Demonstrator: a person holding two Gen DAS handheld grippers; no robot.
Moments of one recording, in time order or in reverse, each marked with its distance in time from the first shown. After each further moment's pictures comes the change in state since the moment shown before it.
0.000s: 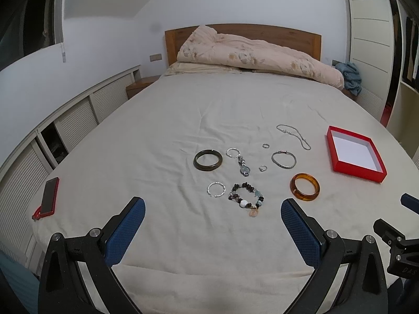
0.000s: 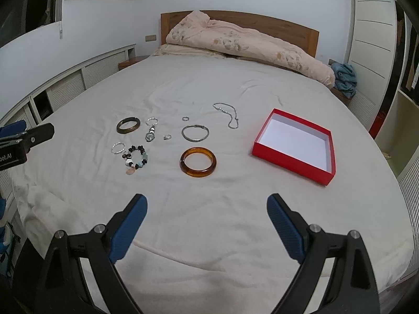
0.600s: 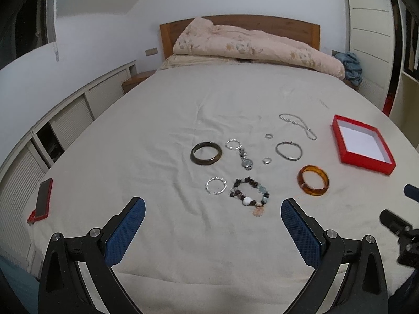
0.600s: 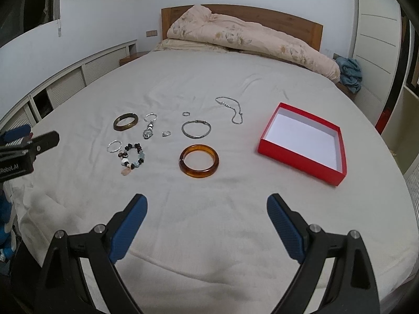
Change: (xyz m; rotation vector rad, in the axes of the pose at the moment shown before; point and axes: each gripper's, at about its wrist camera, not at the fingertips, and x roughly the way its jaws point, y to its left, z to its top) left arm 0.040 0.000 -0.007 0.025 0.042 0.010; right arm 0.030 -0.008 0.005 0.015 0.030 0.034
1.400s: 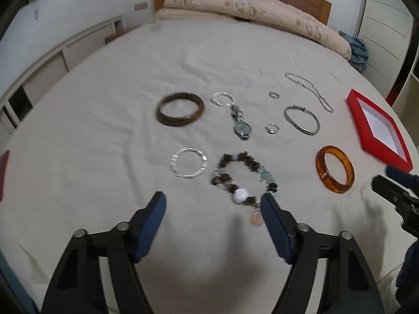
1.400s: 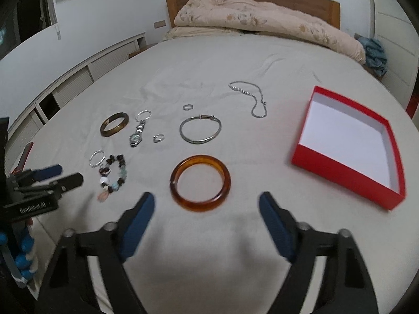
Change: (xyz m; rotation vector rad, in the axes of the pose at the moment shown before) left arm 0.129 -0.016 -0.007 -0.081 0.234 -0.126; right arm 0.125 -0.024 0.031 0.042 0.075 0.152
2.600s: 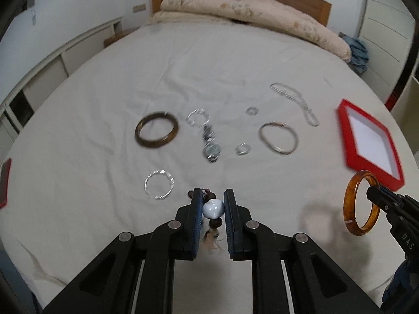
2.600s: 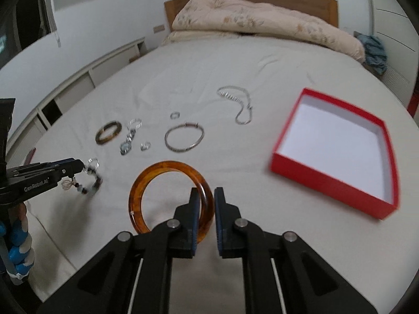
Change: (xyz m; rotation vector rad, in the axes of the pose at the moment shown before) left arm -0.031 -0.047 0.031 0.015 -0.020 0.016; right arm -0.025 -0.037 0.007 0.020 -0.032 0.016
